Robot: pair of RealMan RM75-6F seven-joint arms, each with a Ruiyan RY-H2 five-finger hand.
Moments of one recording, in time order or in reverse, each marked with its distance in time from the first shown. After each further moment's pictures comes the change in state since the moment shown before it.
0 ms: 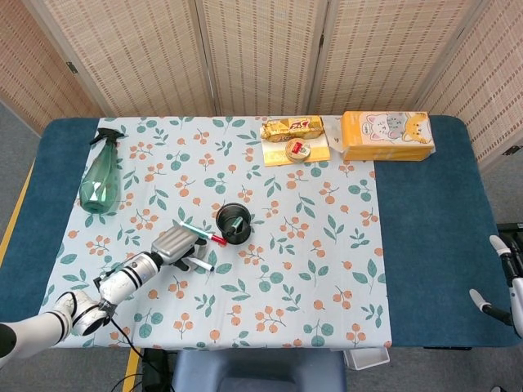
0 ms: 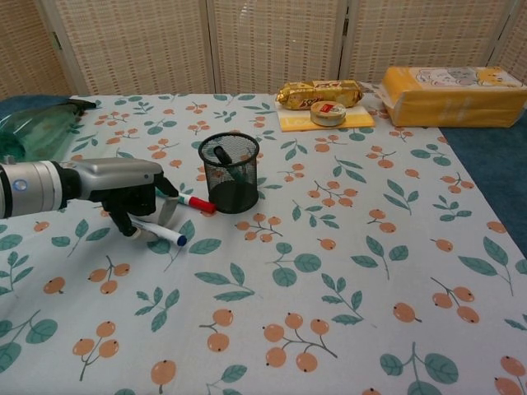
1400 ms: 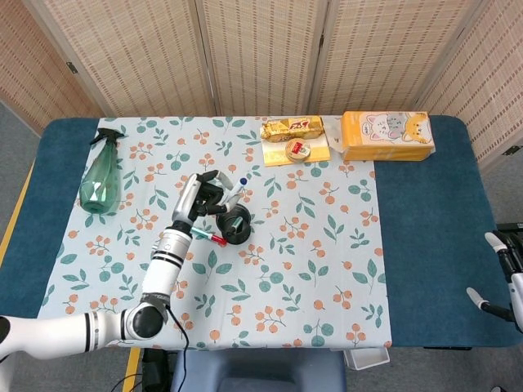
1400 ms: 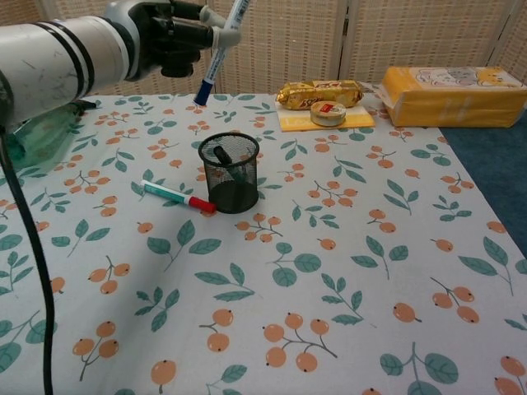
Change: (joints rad) left arm -0.075 -0.032 -0.521 -0.584 -0.931 0.321 0.132; right arm 0.026 0.038 -0.008 0.030 -0.019 -0.047 0.137
